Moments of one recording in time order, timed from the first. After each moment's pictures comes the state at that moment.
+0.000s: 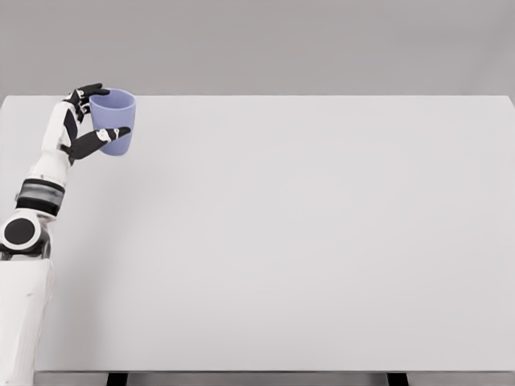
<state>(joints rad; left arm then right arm) -0.32 0.23 0.06 -1.22 0.06 -0.26 -0.18 0.00 0.00 -0.20 0.05 -0.06 -0.07 0.09</state>
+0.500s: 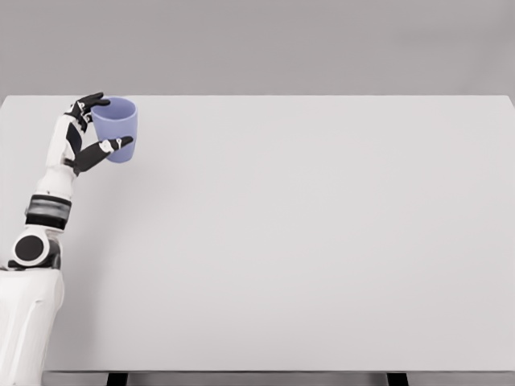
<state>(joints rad) -0.31 0.20 0.06 -1.10 0.10 -0.46 -0.18 0.00 0.00 -0.20 0.05 -0.06 -0.07 0.09</state>
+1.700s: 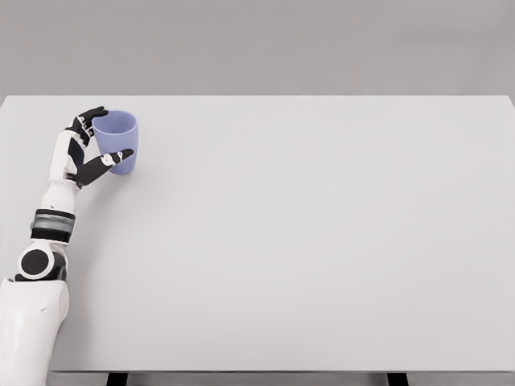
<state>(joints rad) -0.29 0.20 0.05 -1.02 0.13 -0.56 -0.18 0.00 0.00 -0.20 0.05 -0.06 -0.07 0.09</state>
